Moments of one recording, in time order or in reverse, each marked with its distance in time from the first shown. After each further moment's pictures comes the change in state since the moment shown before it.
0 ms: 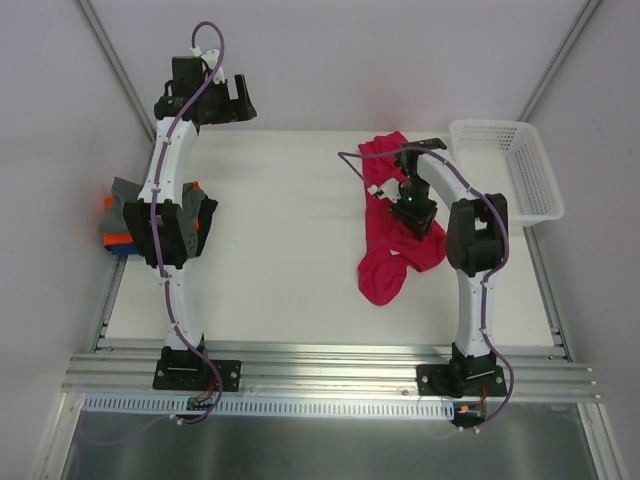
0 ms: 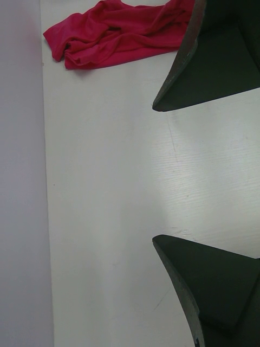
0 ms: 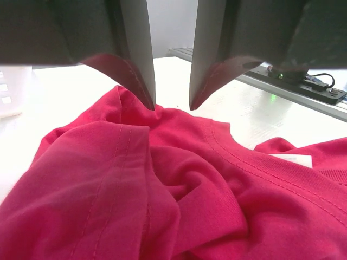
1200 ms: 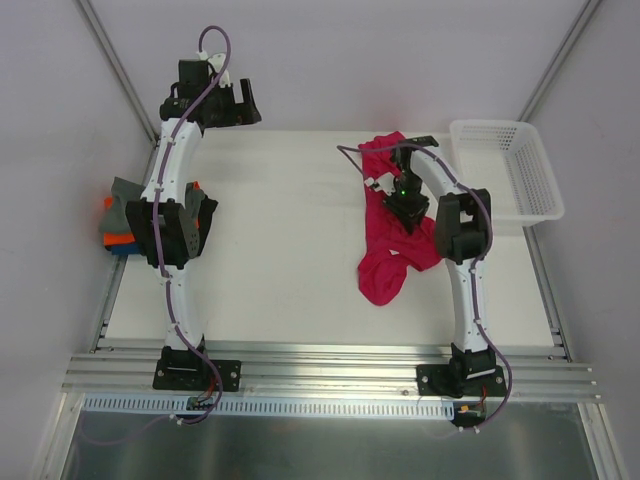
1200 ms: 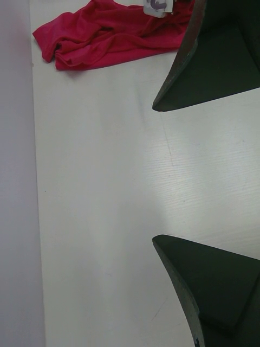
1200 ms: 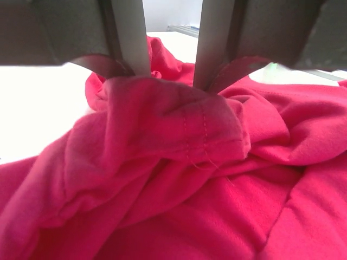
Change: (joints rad) left arm -0.019 0.000 -0.026 0.000 -0.002 0.002; right arm -0.022 0.225 0.243 -0.002 -0.051 0.035
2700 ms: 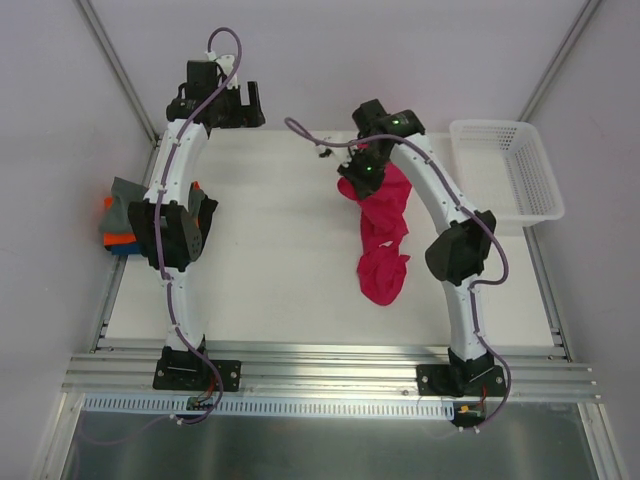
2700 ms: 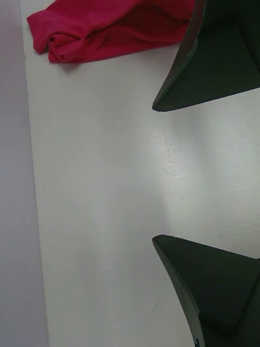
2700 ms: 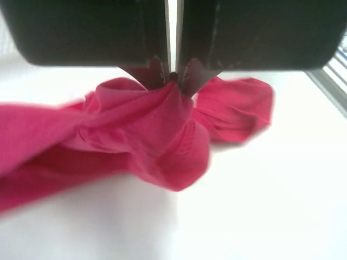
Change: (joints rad) left arm -0.037 -0.021 -0.029 0.000 -0.049 0.034; right arm 0.207 -0.230 0.222 -0.005 -0.197 -0.049
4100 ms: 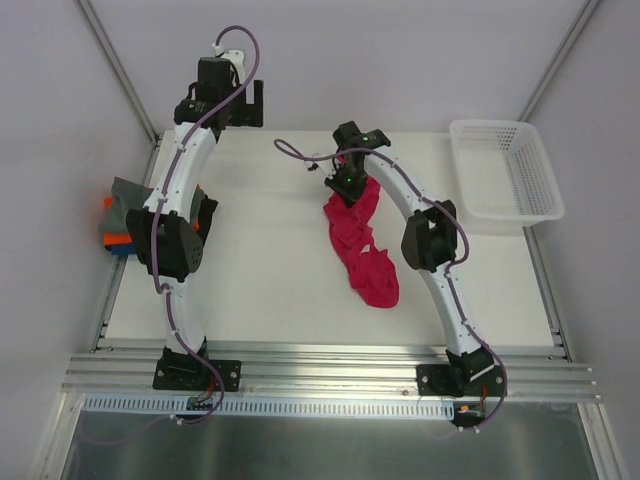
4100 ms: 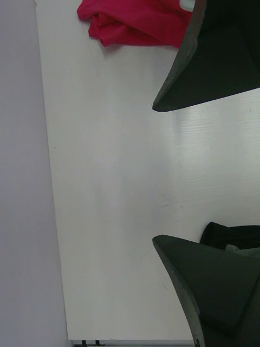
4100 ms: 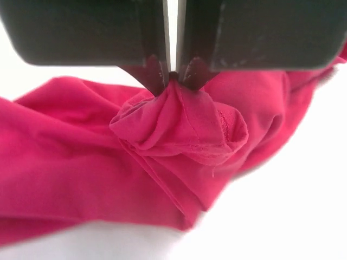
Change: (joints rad) left arm -0.085 -0.109 -0.074 0.022 -0.304 0.100; right arm 0.047 0.315 0.116 0.166 0.047 0.040
